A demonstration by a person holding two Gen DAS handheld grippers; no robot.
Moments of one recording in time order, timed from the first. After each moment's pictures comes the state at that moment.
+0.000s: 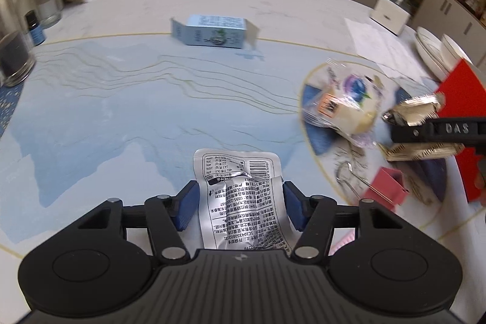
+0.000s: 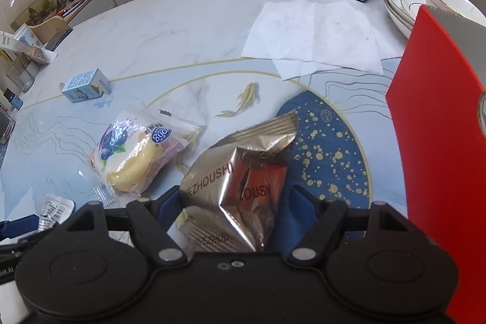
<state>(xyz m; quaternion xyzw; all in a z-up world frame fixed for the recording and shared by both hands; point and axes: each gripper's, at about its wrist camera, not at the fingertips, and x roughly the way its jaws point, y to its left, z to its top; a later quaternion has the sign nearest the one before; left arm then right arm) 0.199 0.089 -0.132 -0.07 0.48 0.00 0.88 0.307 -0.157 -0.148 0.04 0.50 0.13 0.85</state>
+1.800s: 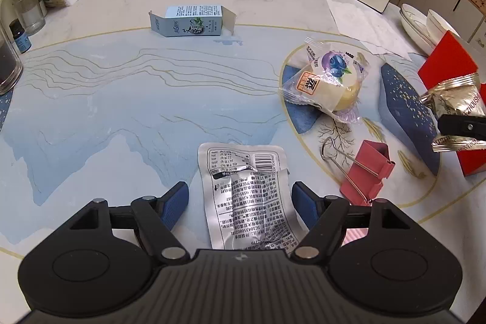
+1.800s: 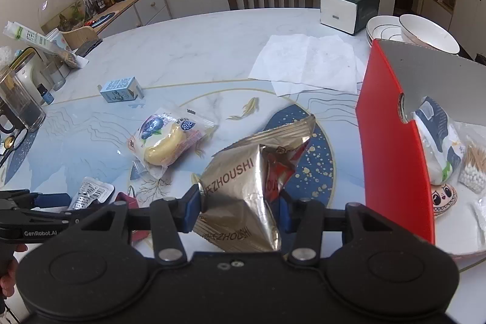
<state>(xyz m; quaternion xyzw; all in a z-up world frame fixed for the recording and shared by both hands) 0.194 0.078 -0.133 -0.05 0.49 -0.02 0.87 0.249 -0.183 -0.100 0.03 0.46 0.15 0.88</state>
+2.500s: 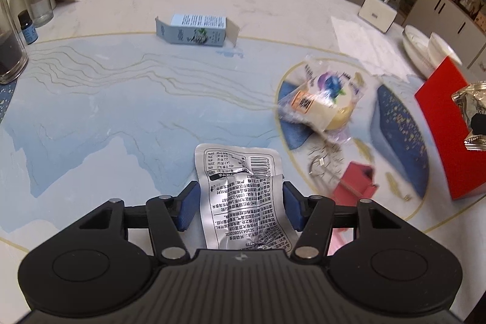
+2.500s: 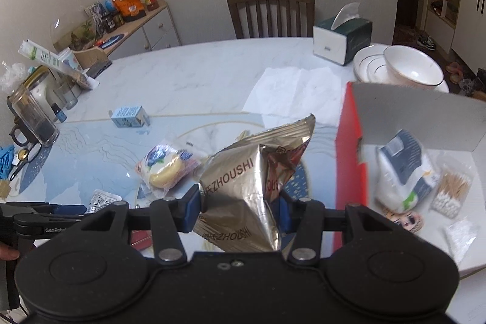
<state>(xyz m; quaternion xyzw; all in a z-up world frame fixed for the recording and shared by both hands) 0.193 0.074 -0.119 -0.09 0.48 -0.01 0.87 0.247 -0.224 -0.051 0.03 0.42 0.17 0.89</state>
